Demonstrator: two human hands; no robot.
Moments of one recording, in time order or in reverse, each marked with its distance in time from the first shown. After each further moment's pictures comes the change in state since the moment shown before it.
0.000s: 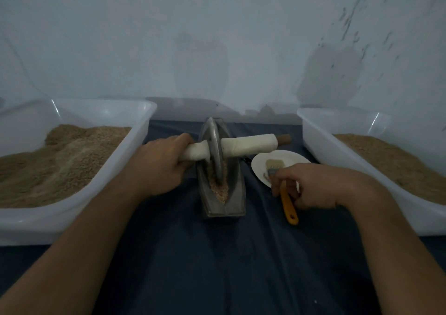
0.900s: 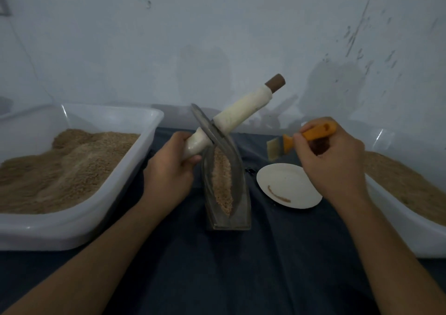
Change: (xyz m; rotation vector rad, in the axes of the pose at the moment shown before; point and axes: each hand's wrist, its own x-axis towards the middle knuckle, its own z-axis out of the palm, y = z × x) left_hand 0.002 0.011 0.033 -0.386 0.430 -0.287; right_hand 0.014 -0.007 -0.004 0.493 1.322 -0.169
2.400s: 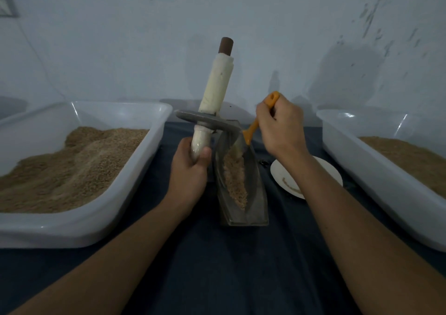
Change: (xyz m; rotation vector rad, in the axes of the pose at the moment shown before) left_hand -0.011 0.007 0.020 -0.517 -0.012 -0.256; right_hand 0.038 -0.015 0.116 0.242 -0.113 0.078
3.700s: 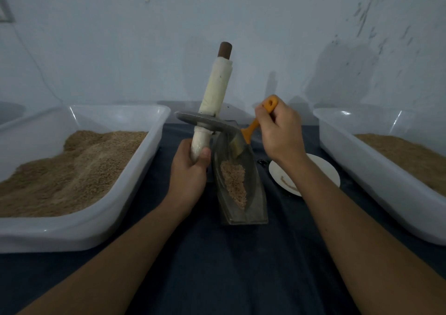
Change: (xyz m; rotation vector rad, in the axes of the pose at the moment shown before) left_hand 0.005 -0.007 0.000 -0.020 -0.019 -0.022; right_hand -0.009 0.000 -0.004 0.136 -0.041 0.018
